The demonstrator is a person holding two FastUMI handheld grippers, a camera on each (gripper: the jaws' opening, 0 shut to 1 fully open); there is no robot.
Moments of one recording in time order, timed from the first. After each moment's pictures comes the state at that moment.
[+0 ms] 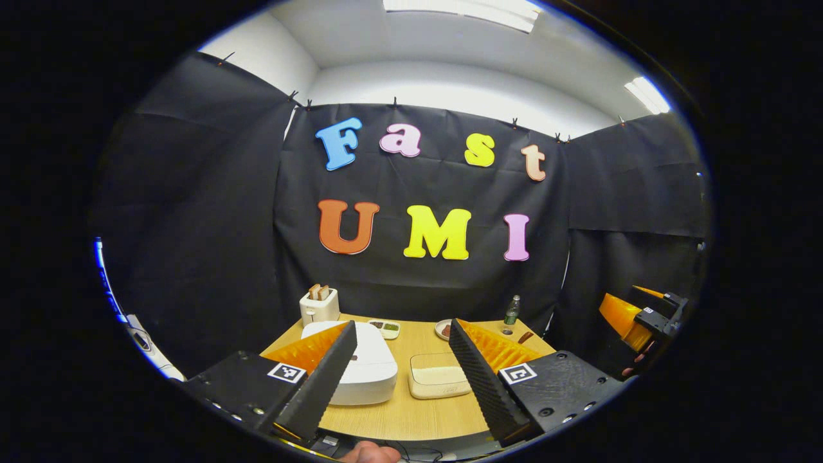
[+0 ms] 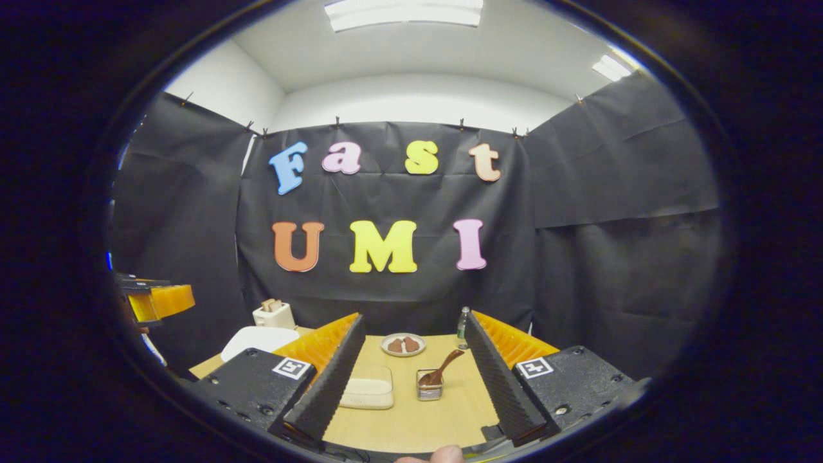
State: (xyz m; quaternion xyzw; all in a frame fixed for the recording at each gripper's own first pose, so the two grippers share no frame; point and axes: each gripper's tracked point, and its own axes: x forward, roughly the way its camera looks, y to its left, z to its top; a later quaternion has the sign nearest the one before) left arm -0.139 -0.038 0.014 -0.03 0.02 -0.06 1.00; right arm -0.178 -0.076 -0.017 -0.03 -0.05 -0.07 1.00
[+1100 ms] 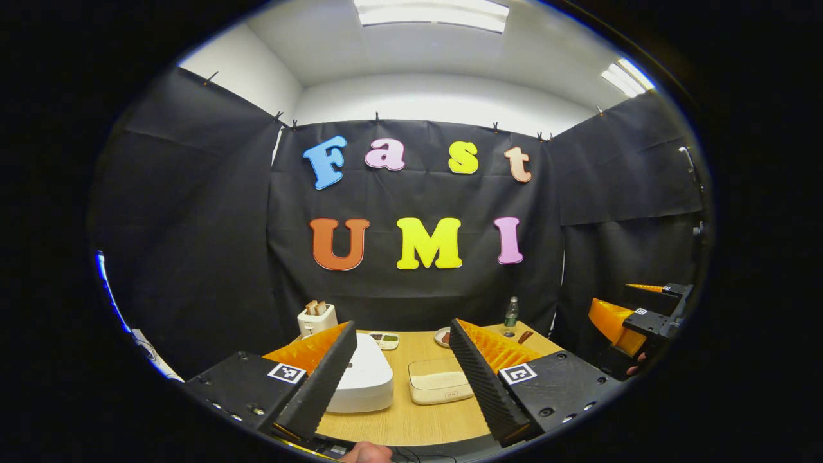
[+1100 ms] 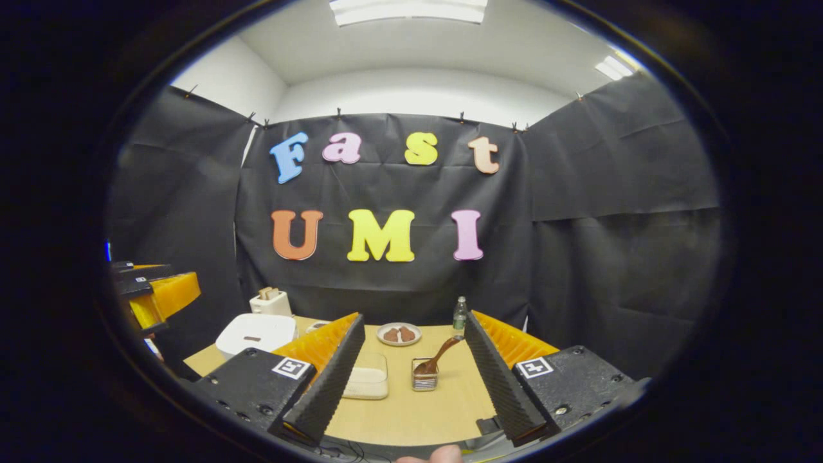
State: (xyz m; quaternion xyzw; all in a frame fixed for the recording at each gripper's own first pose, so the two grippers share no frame) left arm -0.145 -0.055 0.006 0.00 -0.02 -0.06 1.00; right arm -0.179 -0.077 -0.044 -0.03 -0.04 -0.07 1.00
